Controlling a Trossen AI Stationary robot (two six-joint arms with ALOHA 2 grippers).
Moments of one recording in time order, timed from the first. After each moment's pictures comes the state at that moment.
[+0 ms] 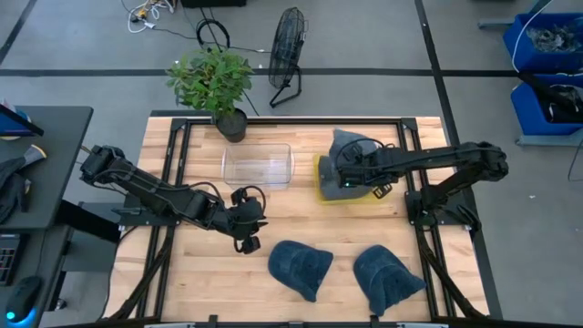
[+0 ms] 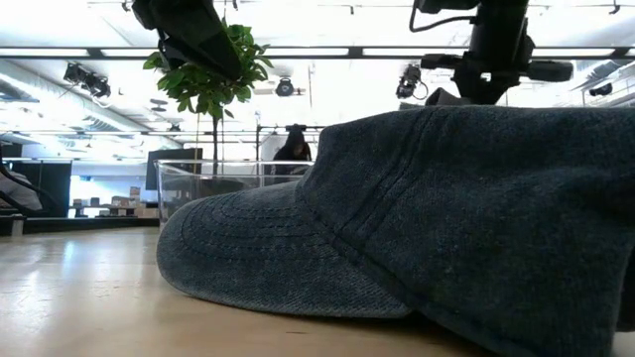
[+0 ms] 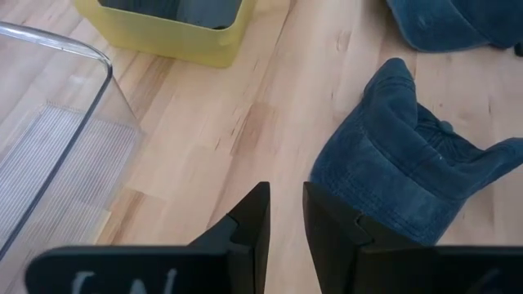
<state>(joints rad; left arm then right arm) -0.40 1.40 1.03 -0.48 -0.44 -0.56 0.01 1.44 1.20 -1.29 0.52 2.44</state>
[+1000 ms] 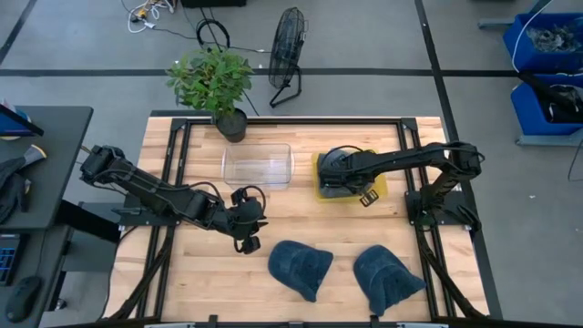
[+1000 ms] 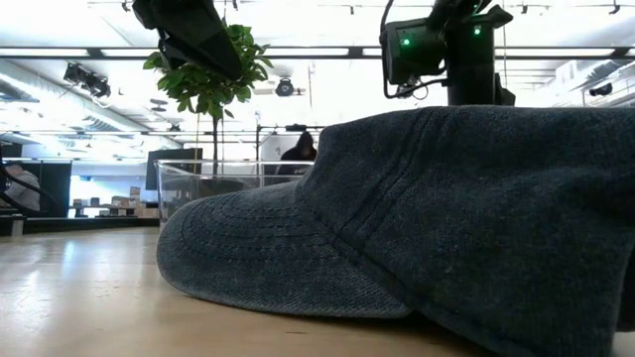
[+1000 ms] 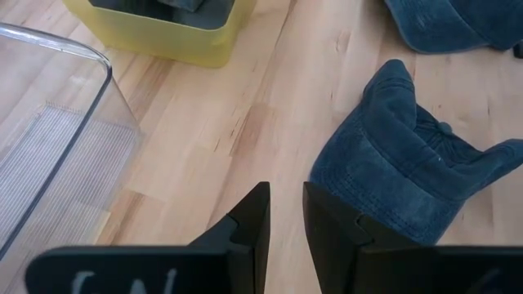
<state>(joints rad) -0.40 1.40 1.03 -0.47 -0.44 -0.56 -0.08 1.67 1.15 -1.13 0.29 2.43</state>
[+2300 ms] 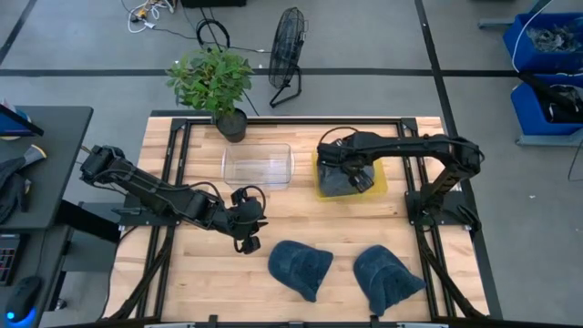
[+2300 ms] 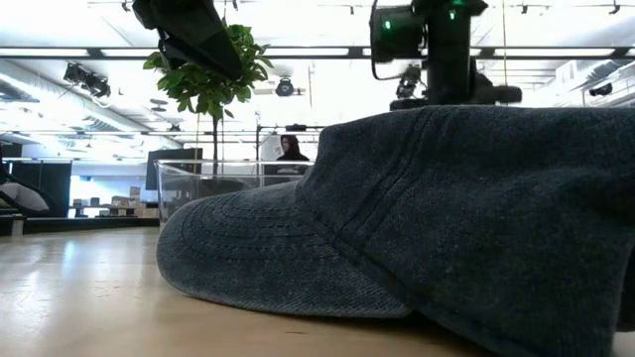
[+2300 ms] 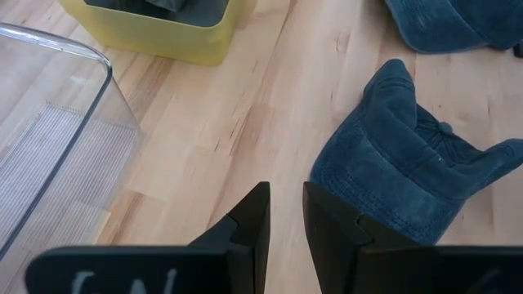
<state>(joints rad) -0.40 1.40 1.03 -0.48 -0.44 -0.56 -0.19 1.66 1.32 -1.20 0.24 2.34</state>
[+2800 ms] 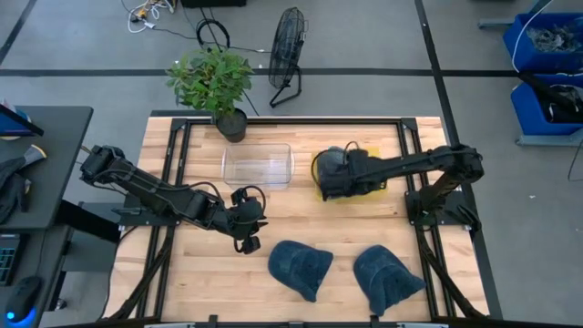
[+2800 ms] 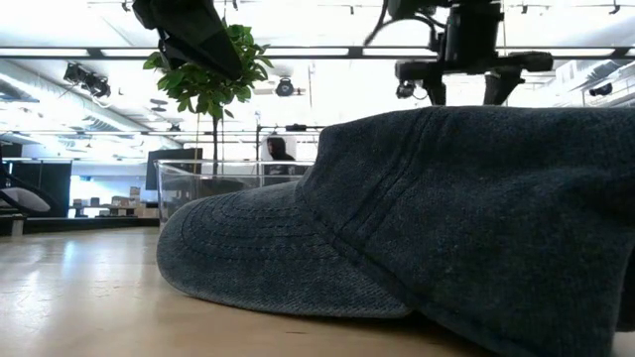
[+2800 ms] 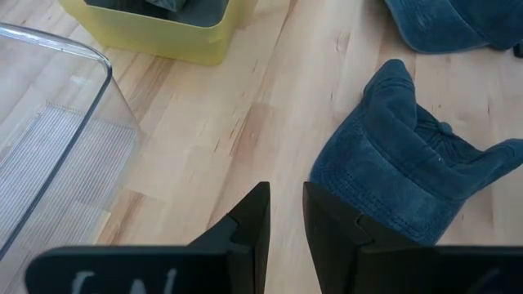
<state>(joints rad) -0.40 1.40 1.03 -0.48 -0.44 -0.56 0.07 1.66 1.38 -1.42 0.54 1.78</state>
